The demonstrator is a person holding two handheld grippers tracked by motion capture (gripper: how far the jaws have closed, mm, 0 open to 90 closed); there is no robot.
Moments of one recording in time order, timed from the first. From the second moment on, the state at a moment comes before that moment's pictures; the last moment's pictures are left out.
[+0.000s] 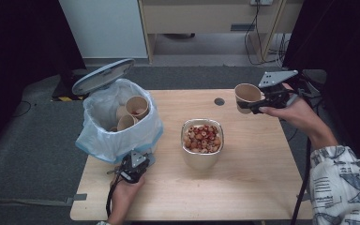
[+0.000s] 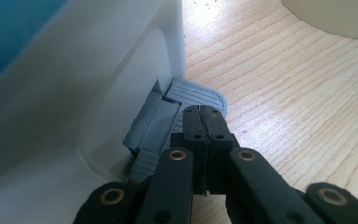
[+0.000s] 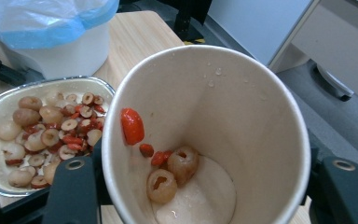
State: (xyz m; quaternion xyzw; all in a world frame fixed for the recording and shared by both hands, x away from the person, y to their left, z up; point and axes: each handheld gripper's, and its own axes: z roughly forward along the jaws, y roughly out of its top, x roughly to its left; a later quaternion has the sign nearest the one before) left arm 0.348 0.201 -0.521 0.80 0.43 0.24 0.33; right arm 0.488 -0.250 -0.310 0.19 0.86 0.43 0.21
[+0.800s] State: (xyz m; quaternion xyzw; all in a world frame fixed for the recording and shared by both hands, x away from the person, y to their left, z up) left arm 0.348 0.201 -0.521 0.80 0.43 0.24 0.33; right arm 0.492 -0.225 -0.301 0.20 0.85 0.46 0.14
